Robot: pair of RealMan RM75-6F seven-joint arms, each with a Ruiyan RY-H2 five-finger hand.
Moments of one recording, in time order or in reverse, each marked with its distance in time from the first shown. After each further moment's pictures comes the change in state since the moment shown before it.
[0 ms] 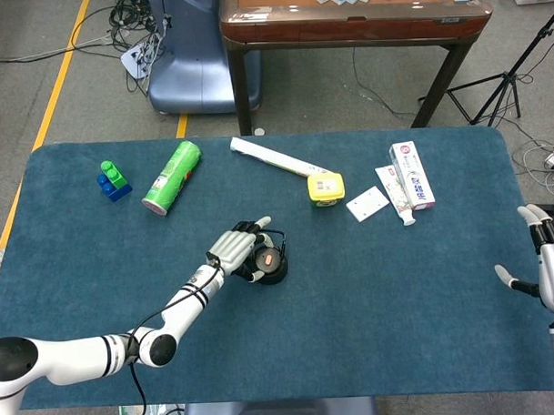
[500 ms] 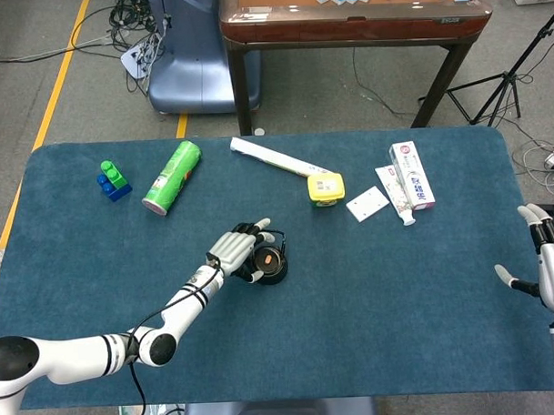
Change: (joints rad) left arm -0.006 0.001 0.011 0.009 -0.003 -0.015 -0.004; right arm 0.000 0.001 0.003 -0.001 0.000 -0.001 0.001
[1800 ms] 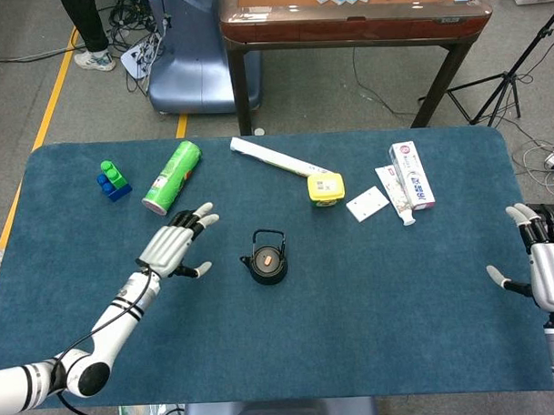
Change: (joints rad) left arm 0.259 0.312 0.071 -0.261 0.280 0.250 -0.124; right arm 0.009 0.021 -0.016 -0.016 -0.048 -0.029 0.021
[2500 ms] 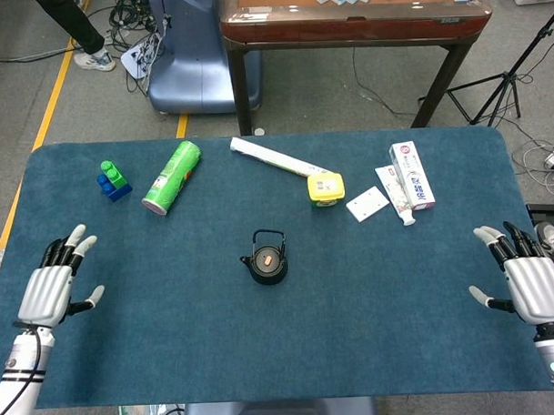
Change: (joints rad) left arm 0.433 0.150 0.163 -0.001 0.240 0.459 -0.083; right arm 0.005 0.028 -0.090 0.043 -0.144 -0.062 0.100
